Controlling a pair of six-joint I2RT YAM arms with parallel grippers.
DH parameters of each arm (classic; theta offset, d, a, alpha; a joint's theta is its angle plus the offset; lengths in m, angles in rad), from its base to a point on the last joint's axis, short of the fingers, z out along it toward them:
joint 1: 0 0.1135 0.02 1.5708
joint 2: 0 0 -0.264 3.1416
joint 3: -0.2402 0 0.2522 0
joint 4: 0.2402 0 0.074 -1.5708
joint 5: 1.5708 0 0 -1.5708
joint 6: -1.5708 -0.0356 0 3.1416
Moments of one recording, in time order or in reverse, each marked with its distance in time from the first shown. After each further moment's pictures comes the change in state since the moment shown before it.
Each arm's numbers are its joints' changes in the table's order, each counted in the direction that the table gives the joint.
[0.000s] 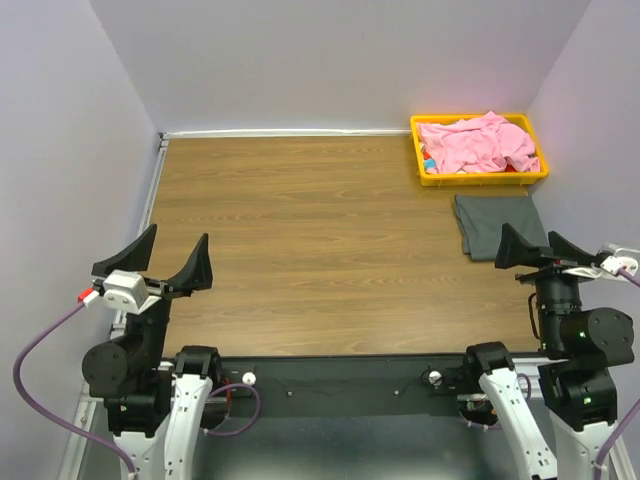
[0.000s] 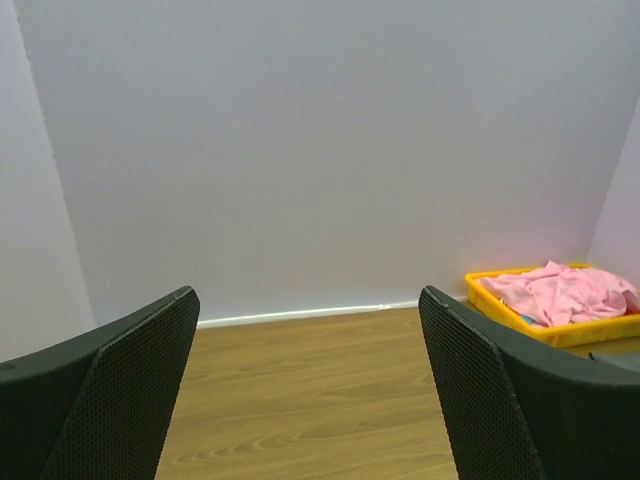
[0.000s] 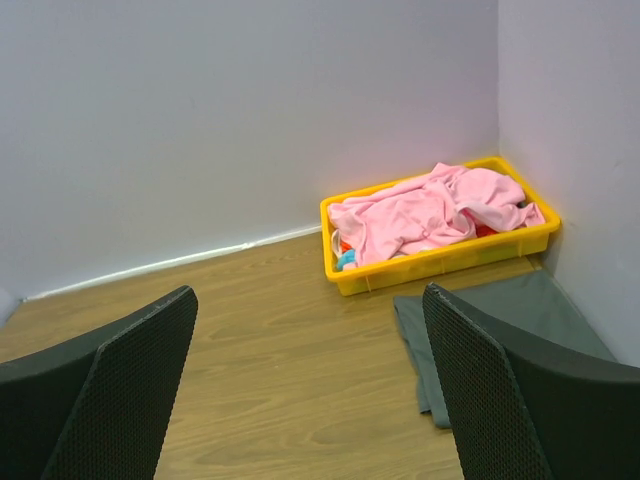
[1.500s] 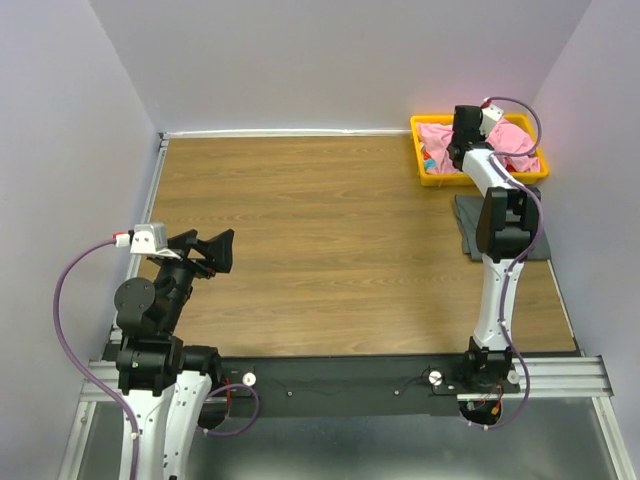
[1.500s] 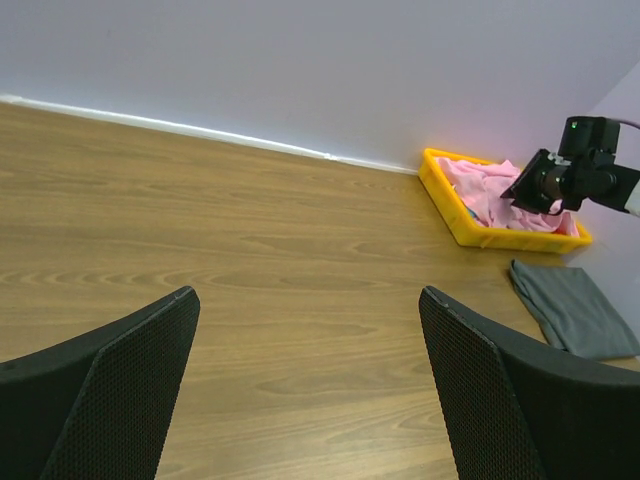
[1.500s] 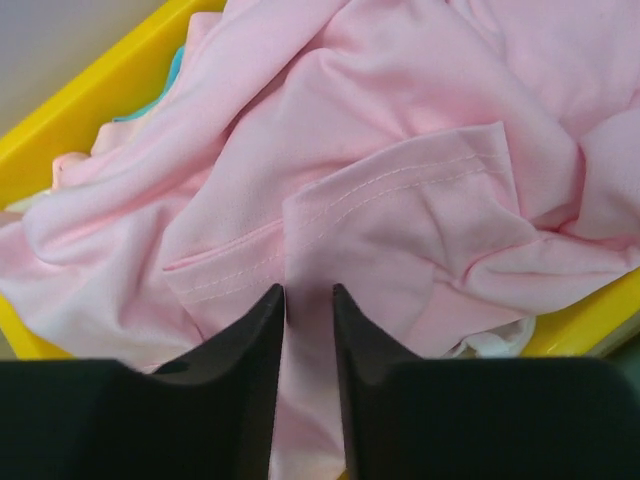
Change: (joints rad) left arm -0.001 -0.175 0.087 0.156 0.029 0.283; right arm -0.138 -2.086 -1.027 -0.244 0.260 -0.257
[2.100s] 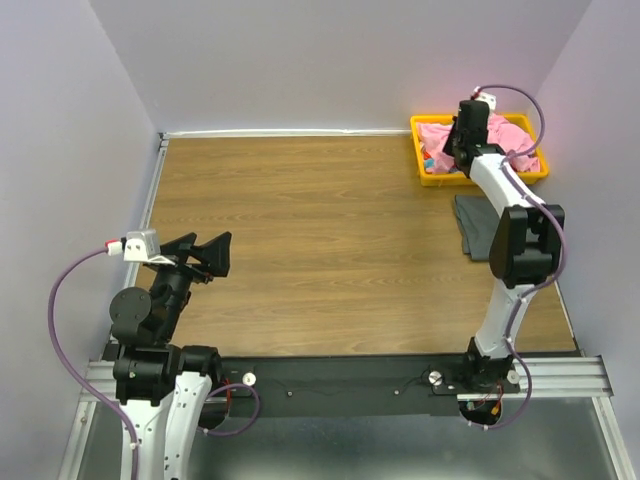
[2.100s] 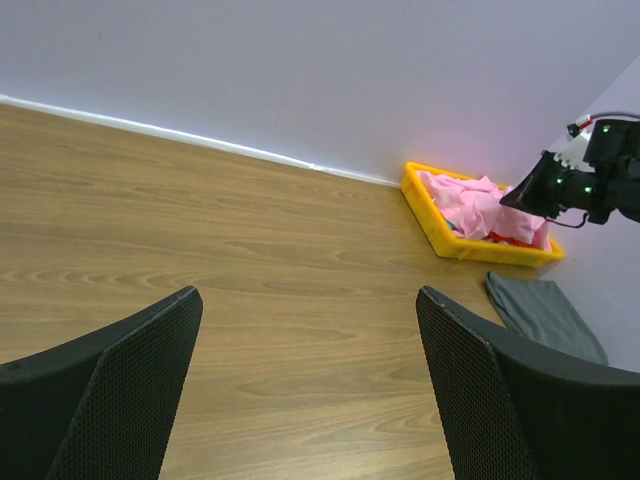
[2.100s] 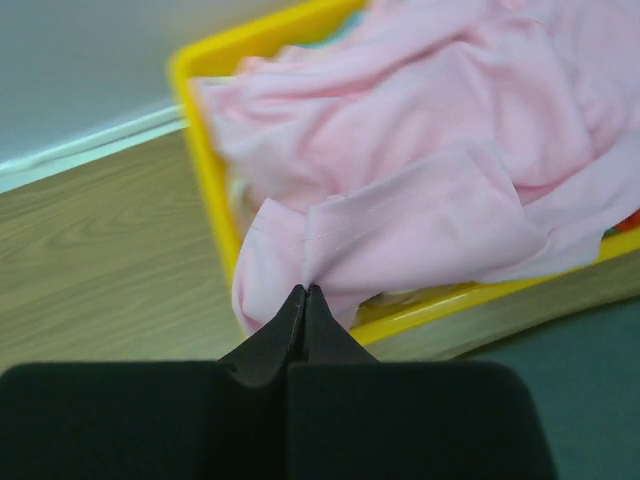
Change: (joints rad) left arm 0.000 0.040 -0.013 0.029 -0.004 0.055; right arm 0.038 0.293 0.244 -0.003 -0.198 0.188
